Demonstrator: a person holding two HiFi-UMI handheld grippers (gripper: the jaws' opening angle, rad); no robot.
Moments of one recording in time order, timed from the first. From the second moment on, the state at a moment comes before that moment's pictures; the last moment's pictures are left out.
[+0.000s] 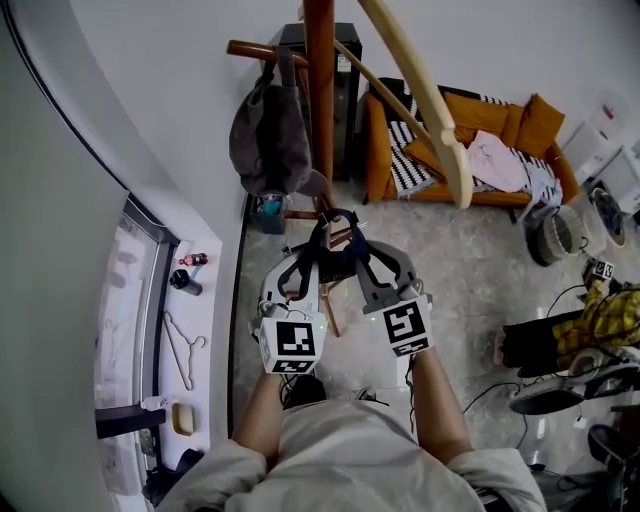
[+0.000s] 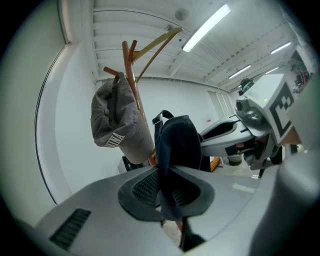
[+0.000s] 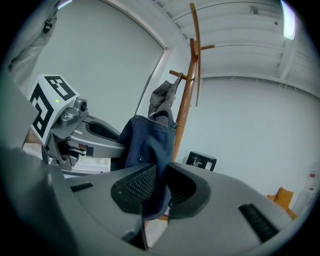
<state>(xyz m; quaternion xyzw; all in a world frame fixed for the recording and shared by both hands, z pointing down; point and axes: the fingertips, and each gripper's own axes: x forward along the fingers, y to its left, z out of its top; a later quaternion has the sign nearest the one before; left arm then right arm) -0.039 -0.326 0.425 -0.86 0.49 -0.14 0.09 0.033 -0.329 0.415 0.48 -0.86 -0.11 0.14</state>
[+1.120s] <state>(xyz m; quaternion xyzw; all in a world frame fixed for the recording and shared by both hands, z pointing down) -0.017 -0.202 0.412 -0.81 0.57 -0.12 0.06 0.057 -0.215 0.413 0.40 -0.91 -0.10 0.08</state>
